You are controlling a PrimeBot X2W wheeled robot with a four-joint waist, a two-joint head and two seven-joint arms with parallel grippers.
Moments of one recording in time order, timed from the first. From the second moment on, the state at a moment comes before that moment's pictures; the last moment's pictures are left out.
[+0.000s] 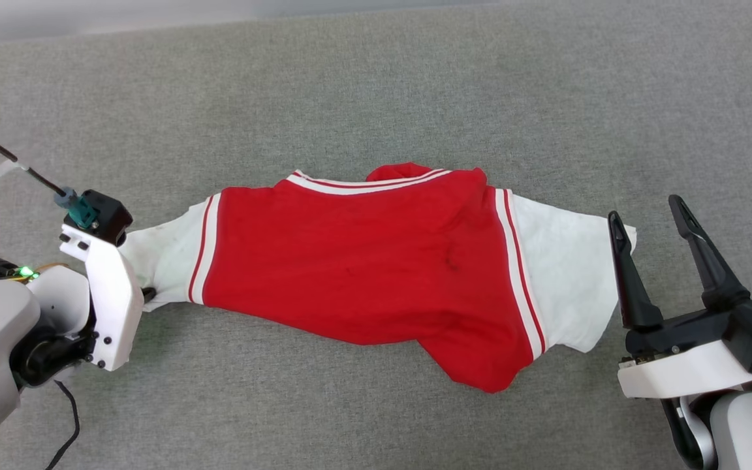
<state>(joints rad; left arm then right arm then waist) -0.90 0.93 -1.23 0.33 -1.18 -0.03 0.50 -0.16 -0.16 0.07 -0.01 0.07 0.13 -0.26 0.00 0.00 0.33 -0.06</state>
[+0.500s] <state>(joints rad) -1.08 0.96 -1.17 0.24 -1.10 -0.03 0.48 -0.15 -0.16 0.07 0.00 0.07 0.13 -0.26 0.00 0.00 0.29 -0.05</state>
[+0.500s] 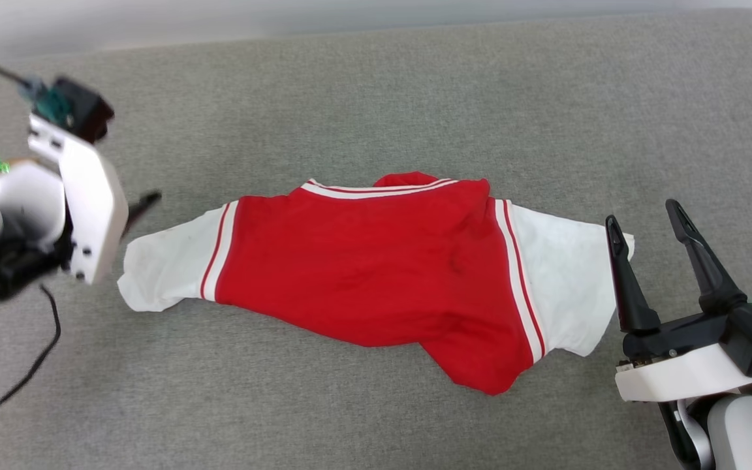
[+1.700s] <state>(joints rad) -1.21 0.74 -1.26 0.35 -1.00 -0.13 0.68 -0.21 -0.12 0.10 -0.04 0.06 0.13 -0.26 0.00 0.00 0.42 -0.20</state>
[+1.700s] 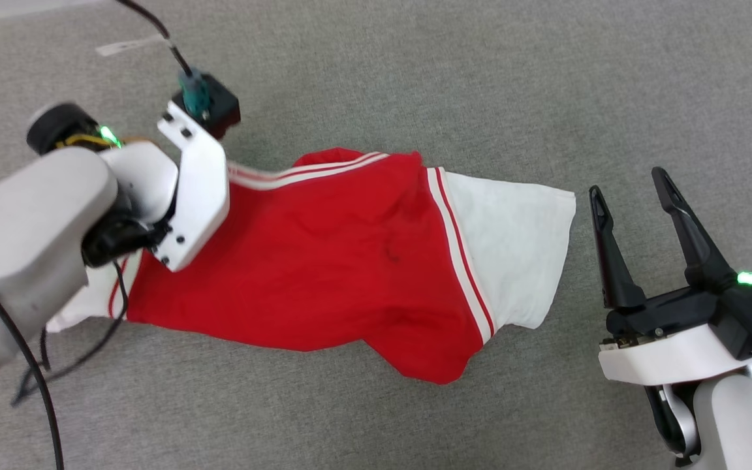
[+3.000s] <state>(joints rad) -1.38 0.63 -1.27 0.56 -0.92 -0.13 0.26 -0.23 -0.07 0.11 -0.04 0.05 0.13 -0.26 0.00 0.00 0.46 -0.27</state>
